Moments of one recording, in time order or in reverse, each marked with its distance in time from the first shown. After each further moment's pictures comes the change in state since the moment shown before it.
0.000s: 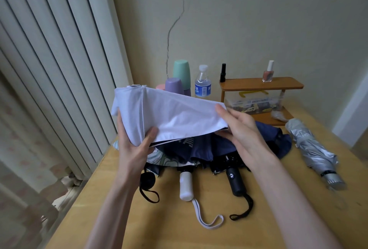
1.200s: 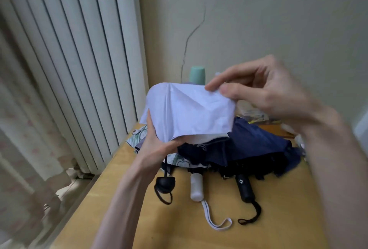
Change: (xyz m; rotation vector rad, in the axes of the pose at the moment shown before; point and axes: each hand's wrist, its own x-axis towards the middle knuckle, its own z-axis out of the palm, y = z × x) left_hand 0.002 0.013 0.000 -0.081 -0.312 -0.141; right_hand -0.047 -0.140 0.043 -0.587 -0.603 -0.541
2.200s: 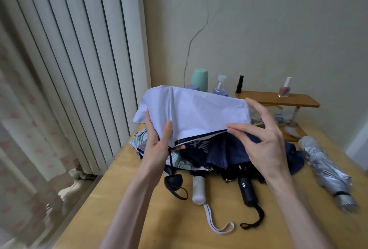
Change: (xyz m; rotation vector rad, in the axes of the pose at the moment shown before) left_hand 0.004 -0.007 0.006 -0.133 0.211 0.047; right_hand -0.056 0.130 0.040 -0.530 0.560 -0.162
